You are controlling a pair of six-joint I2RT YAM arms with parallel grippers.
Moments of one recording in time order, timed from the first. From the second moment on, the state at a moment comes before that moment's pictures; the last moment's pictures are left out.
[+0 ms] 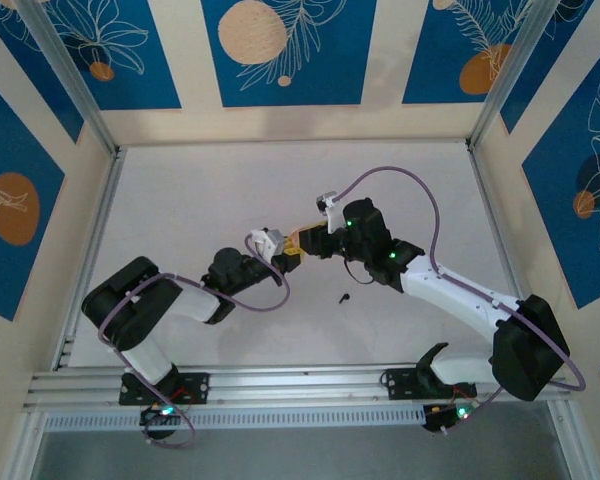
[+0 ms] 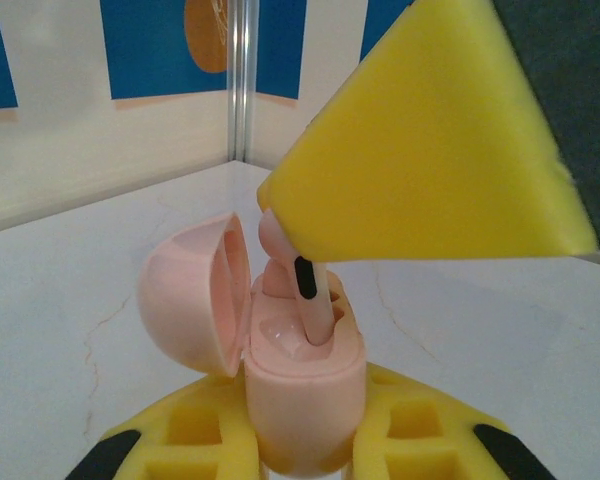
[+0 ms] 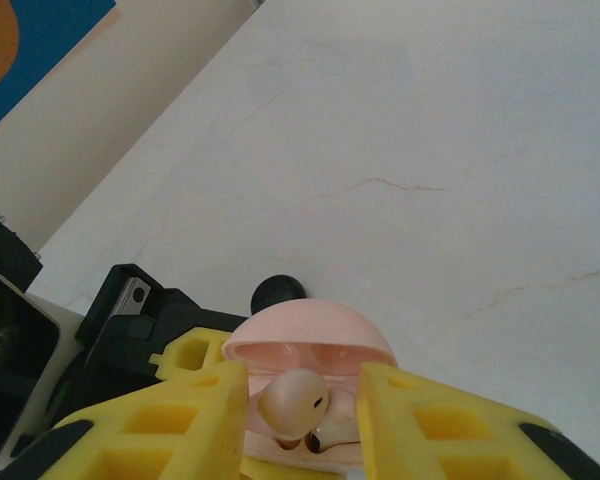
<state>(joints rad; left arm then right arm) -0.72 1.66 0.45 1.24 0.32 -0.10 0.68 1.27 0.85 -0.06 -0.21 0.36</state>
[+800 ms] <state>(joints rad) -0.72 1.64 0.45 1.25 0.32 -0.07 0.68 1.18 0.84 -0.10 -0.23 0.36</state>
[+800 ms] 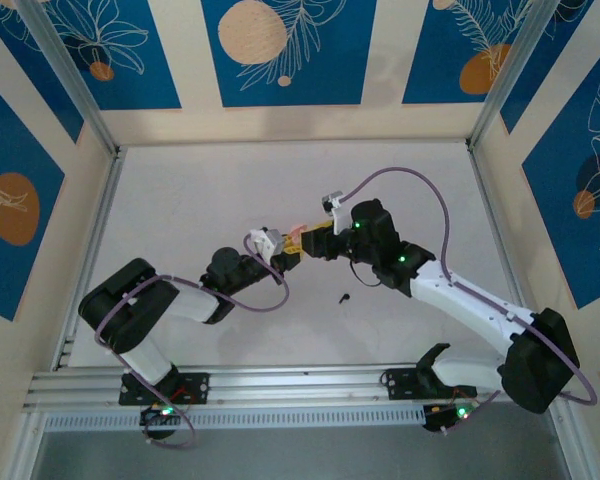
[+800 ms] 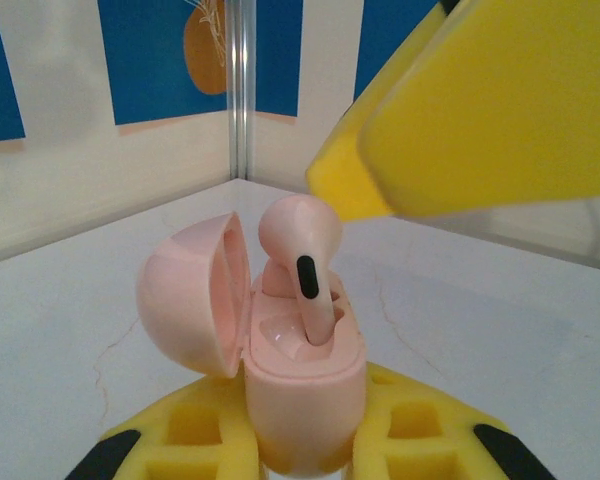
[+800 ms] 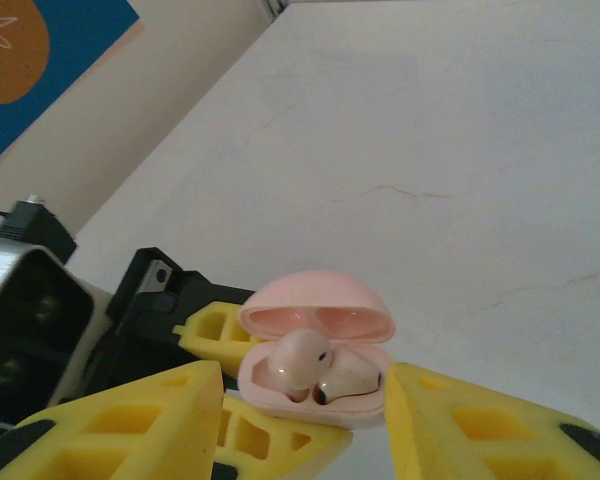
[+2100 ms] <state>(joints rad) -0.72 1.60 0.44 1.15 0.31 0.14 0.60 1.31 1.03 -0.36 -0.47 0.55</state>
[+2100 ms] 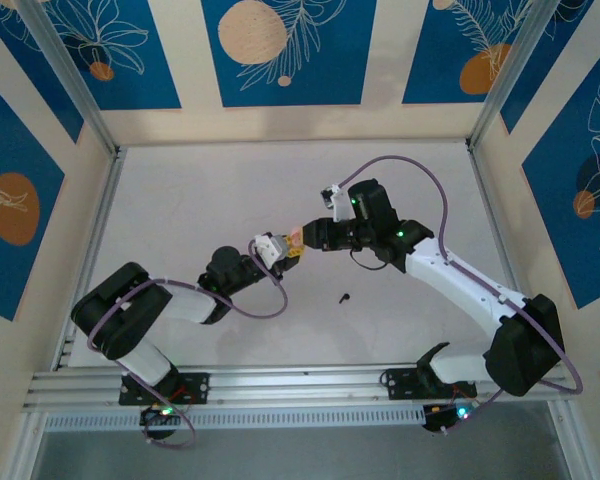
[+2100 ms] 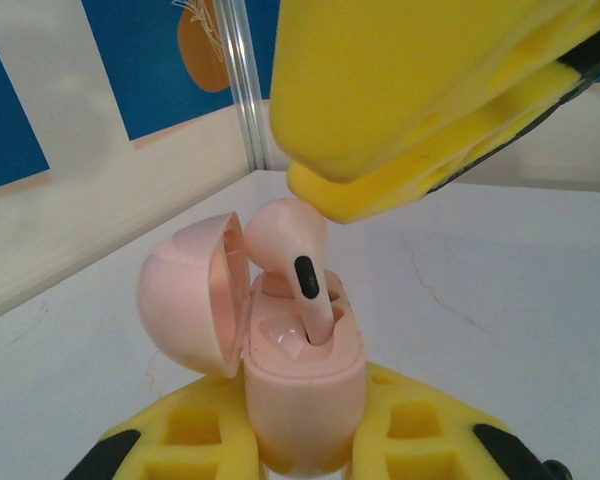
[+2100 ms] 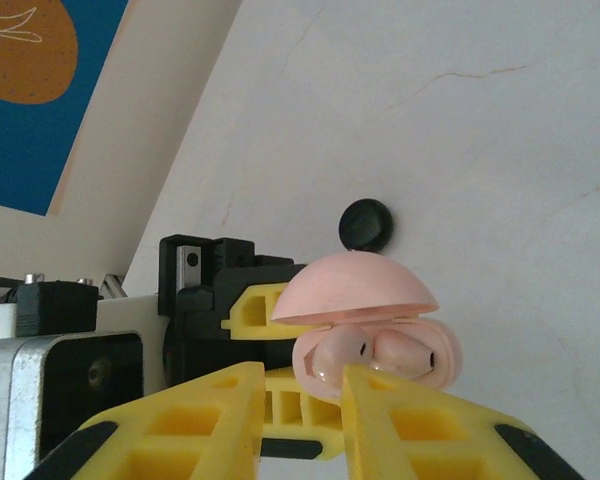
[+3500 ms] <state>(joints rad) -0.72 1.54 0.44 1.07 0.31 0.17 0.58 1.37 1.09 -0.39 -0.55 0.47</state>
